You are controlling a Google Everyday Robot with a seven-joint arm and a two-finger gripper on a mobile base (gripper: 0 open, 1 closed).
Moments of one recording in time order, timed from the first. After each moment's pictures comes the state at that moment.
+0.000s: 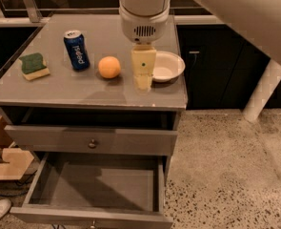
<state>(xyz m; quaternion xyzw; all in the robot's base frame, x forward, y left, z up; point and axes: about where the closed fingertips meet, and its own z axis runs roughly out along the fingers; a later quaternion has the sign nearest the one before) 0.541 -0.019 0.969 -0.70 0.69 -0.11 0.15</state>
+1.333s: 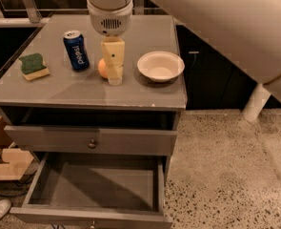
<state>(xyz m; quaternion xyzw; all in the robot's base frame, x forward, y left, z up) 0.581 0.046 0.966 -0.71 0.67 -0.11 0.16</state>
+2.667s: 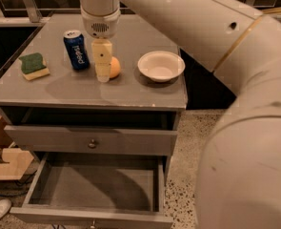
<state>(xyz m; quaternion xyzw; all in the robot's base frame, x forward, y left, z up) 0.633 0.075 0.929 -0.70 0.69 -0.08 0.15</state>
